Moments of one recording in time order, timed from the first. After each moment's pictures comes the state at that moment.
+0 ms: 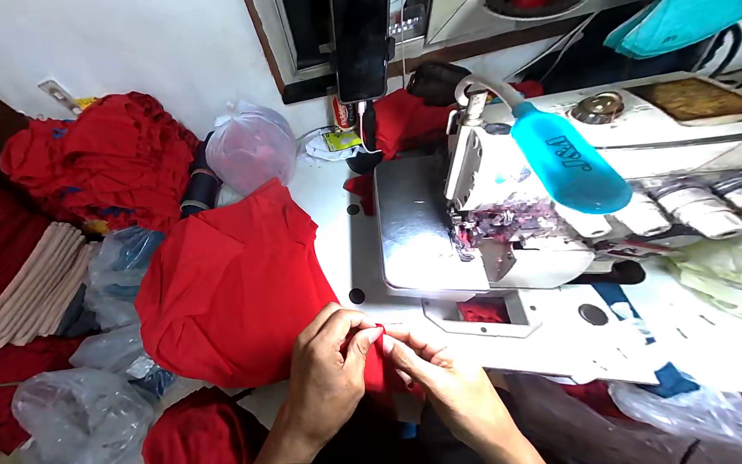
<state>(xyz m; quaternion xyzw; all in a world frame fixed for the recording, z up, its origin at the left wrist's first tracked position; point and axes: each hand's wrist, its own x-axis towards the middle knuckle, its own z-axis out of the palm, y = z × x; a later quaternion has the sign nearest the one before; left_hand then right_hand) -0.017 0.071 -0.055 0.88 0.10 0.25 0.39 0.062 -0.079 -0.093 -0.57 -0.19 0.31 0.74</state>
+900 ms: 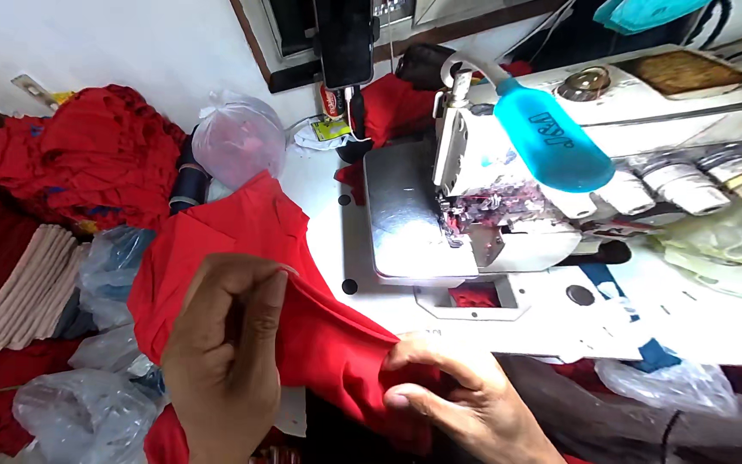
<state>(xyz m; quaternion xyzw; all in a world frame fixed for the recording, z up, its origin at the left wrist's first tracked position) -0.024 0.096 0.036 0.84 0.07 0.41 0.34 0.068 -0.102 -0.090 -0.56 -0.46 0.10 0.69</state>
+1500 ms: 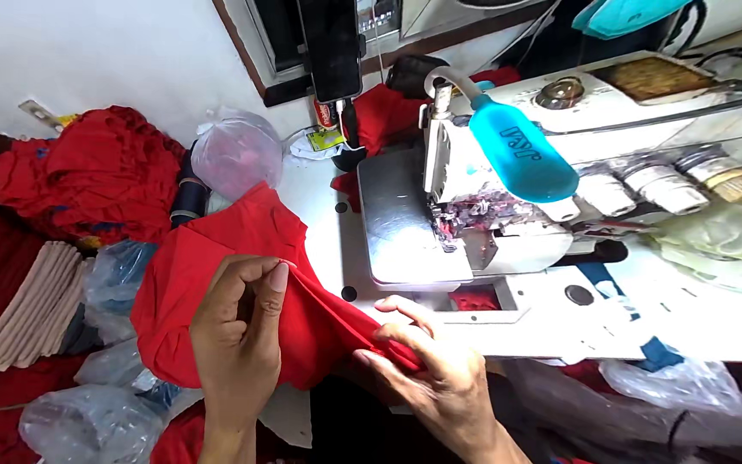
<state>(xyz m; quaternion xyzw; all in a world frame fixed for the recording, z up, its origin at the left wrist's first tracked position) -0.010 0.107 0.019 0.83 0.10 0.41 0.37 0.060 -0.076 -0.105 -0.74 -0.35 -0.12 0.56</state>
